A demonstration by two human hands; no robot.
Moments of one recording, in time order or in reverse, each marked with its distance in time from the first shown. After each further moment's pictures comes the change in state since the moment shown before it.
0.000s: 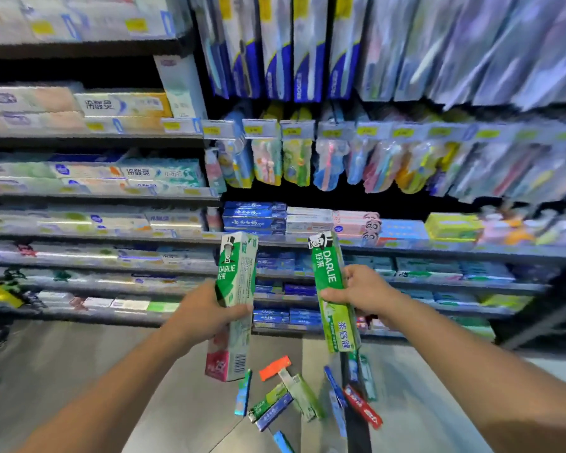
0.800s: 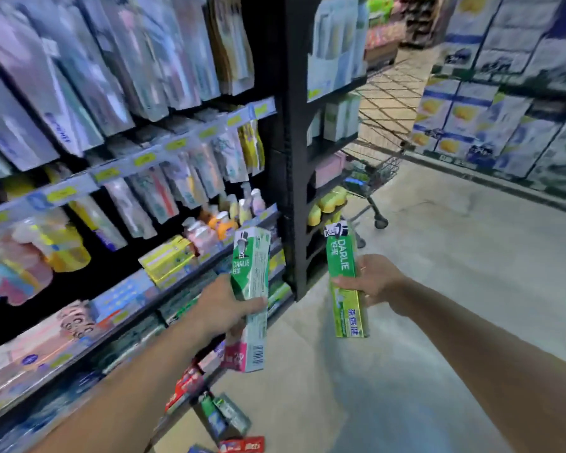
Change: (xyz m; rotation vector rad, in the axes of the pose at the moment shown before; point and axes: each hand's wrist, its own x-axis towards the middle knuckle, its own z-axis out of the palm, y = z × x) left_hand 0.000 0.374 0.457 0.349 -0.613 0.512; right_hand -0.278 0.324 -0.362 0.385 0.791 0.429
